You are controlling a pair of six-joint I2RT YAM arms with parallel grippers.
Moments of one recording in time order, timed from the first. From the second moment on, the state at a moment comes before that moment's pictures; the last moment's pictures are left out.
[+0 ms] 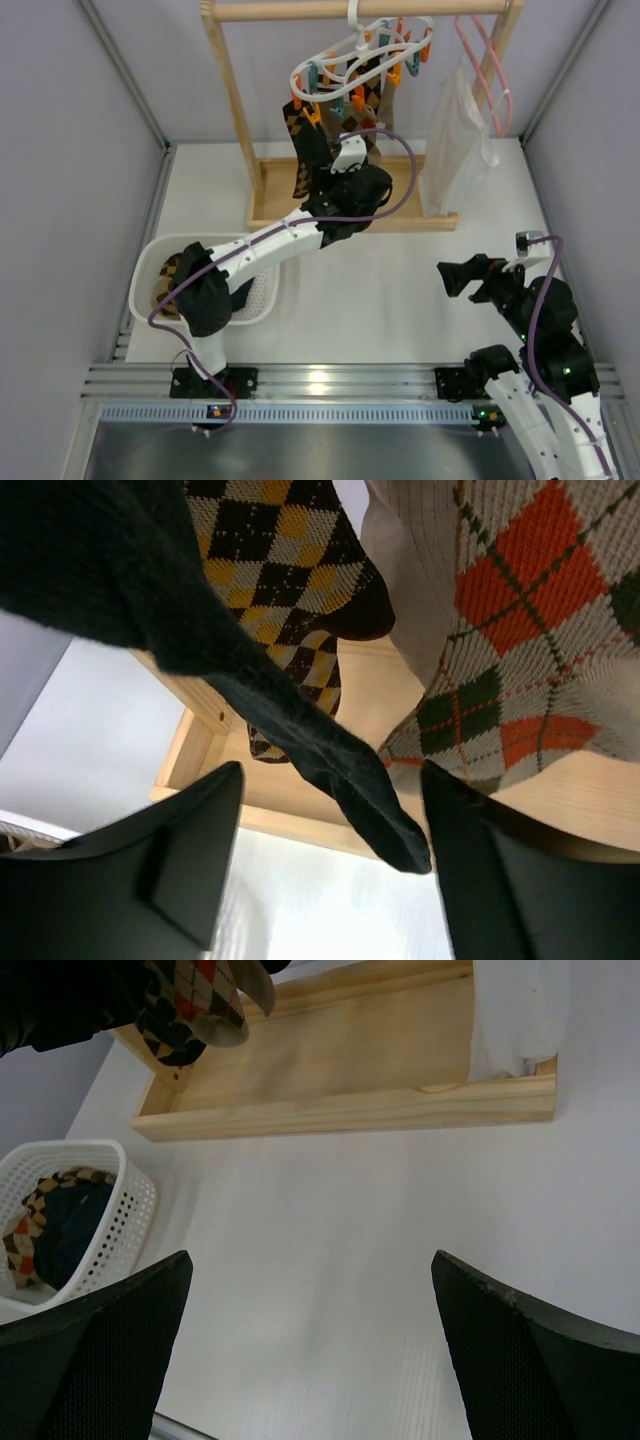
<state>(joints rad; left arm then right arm) -0.92 1.83 1.64 -0.36 -1.15 -0.37 0.26 0.25 0.70 -0.66 -0.09 0.42</state>
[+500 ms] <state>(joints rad) -0.88 1.74 1.43 -0.24 -1.05 -0.37 0.26 0.29 0.72 -0.62 -0.19 0.41</state>
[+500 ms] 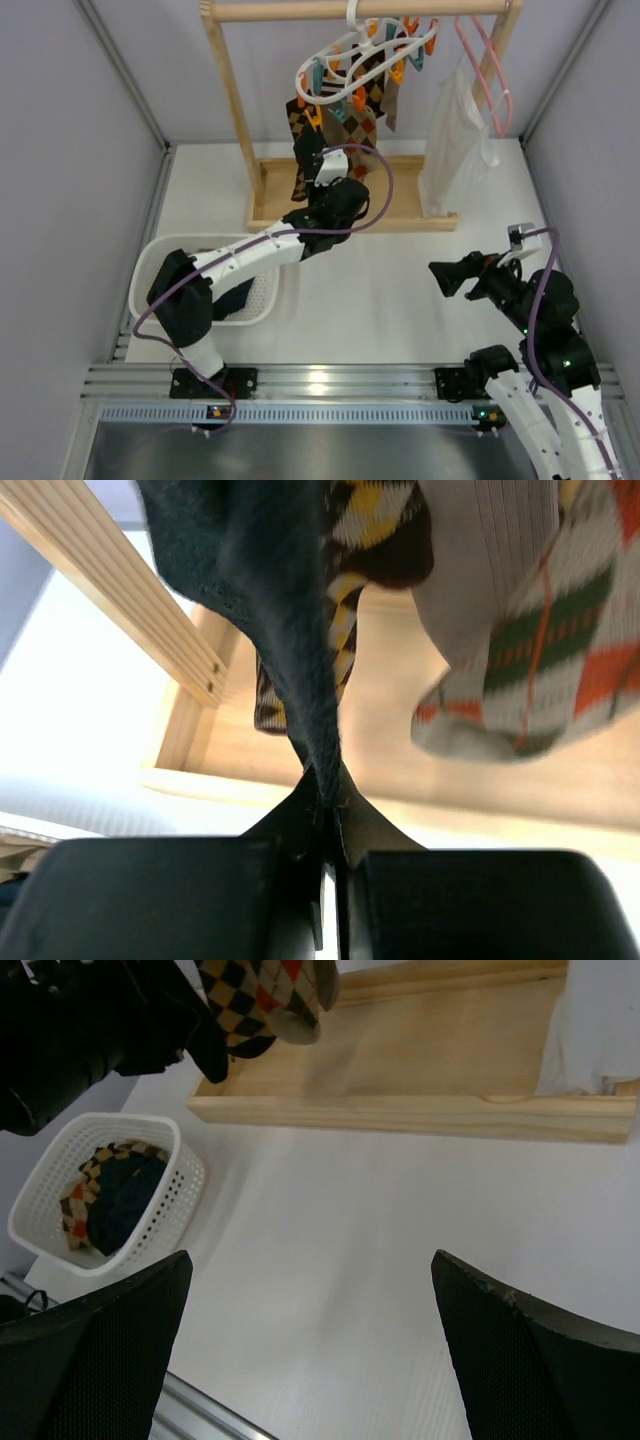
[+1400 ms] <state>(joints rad) -0.88 1.17 0.87 0.21 -0.59 -0.31 0.75 1.50 1.94 -0.51 0.00 0.37</state>
